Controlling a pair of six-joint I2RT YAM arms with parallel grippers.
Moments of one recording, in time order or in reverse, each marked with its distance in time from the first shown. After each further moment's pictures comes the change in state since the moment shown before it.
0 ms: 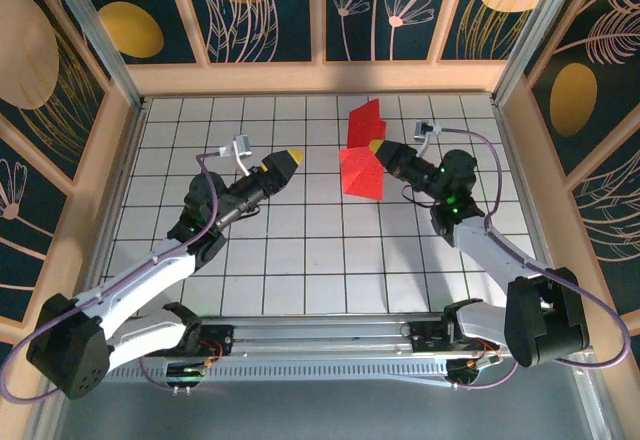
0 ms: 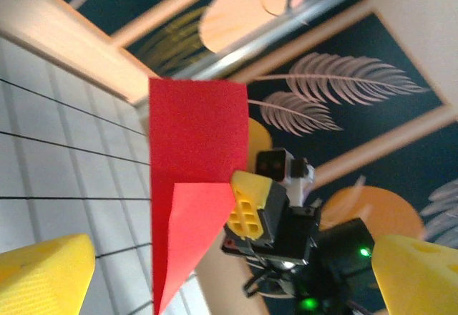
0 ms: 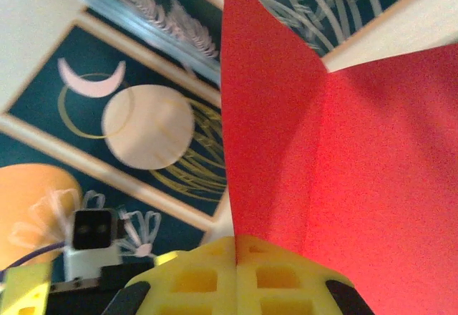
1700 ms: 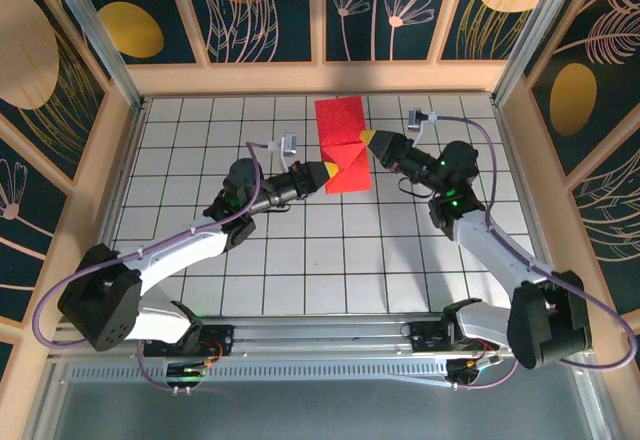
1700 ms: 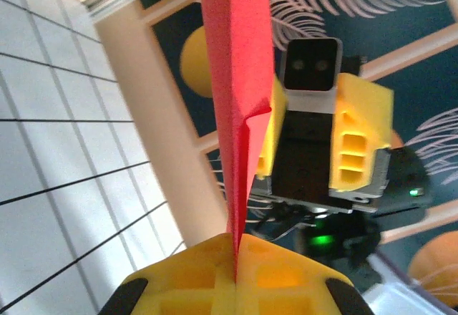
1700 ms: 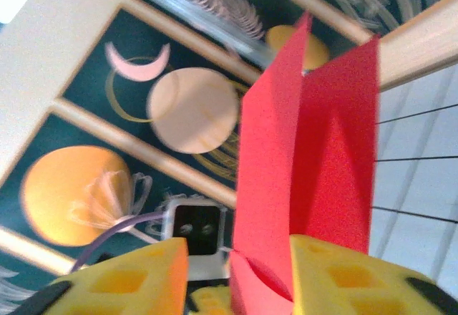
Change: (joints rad) left arm -0.097 0.246 0.132 0.003 0.144 -0.004; right arm 0.042 -0.034 0.101 -0.126 -0.017 0.011
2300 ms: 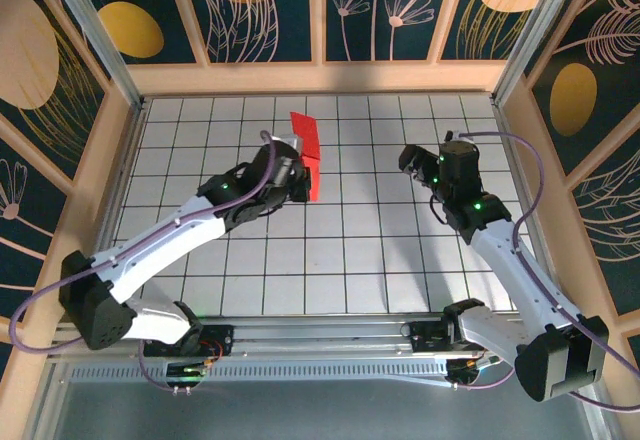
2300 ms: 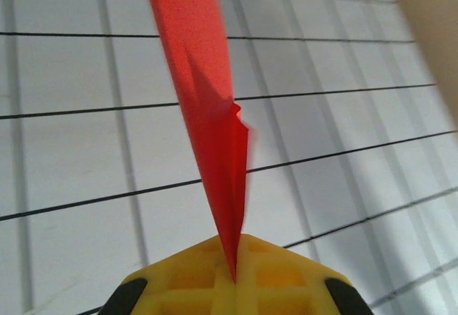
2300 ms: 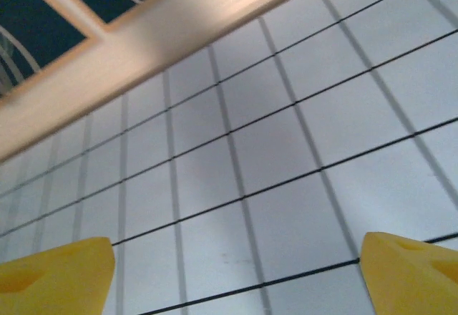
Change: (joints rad) left arm -0.149 0.042 0.484 -1.181 -0.680 0.466; right arm -0.014 -0.147 0.128 -0.943 0.851 -0.480
